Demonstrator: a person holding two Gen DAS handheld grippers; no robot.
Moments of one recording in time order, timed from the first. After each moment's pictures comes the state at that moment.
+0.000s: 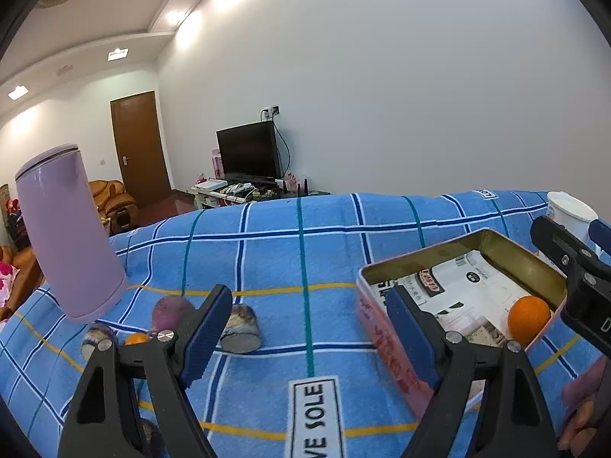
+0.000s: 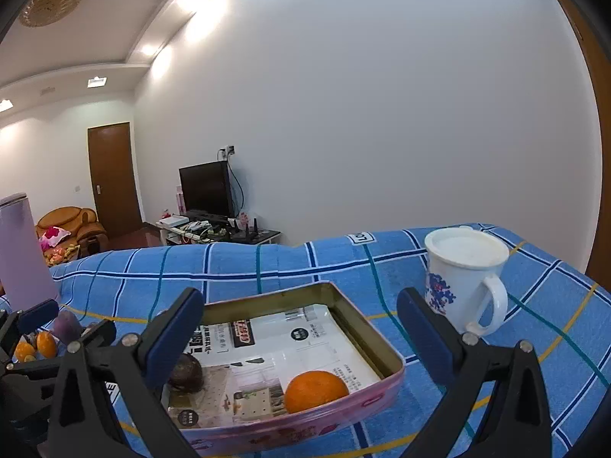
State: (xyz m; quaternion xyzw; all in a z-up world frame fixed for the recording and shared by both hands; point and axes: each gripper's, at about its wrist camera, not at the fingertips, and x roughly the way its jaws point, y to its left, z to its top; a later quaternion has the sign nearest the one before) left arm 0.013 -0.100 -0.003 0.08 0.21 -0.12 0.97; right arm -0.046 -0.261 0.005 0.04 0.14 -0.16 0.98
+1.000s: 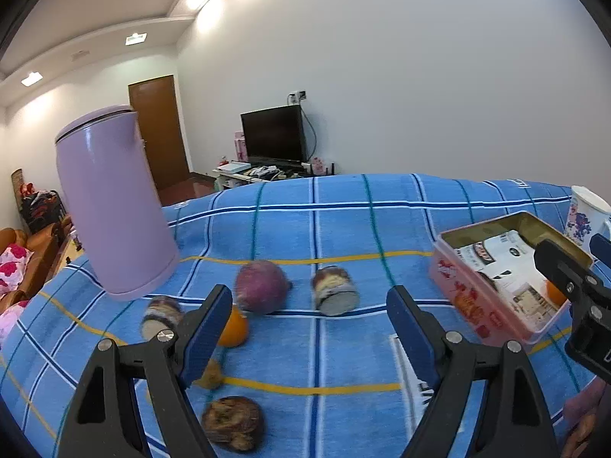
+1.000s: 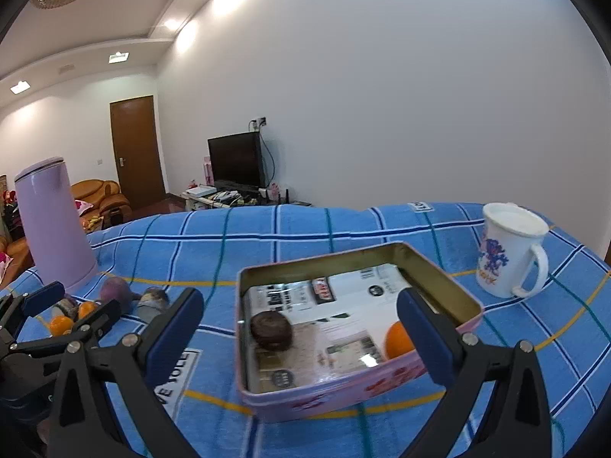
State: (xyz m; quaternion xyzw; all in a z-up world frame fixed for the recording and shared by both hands) left arm 0.010 -0.018 -0.007 0.07 0.23 -0.08 0.97; right arm -0.036 -0.185 -0.007 0.04 0.19 -0.11 0.97
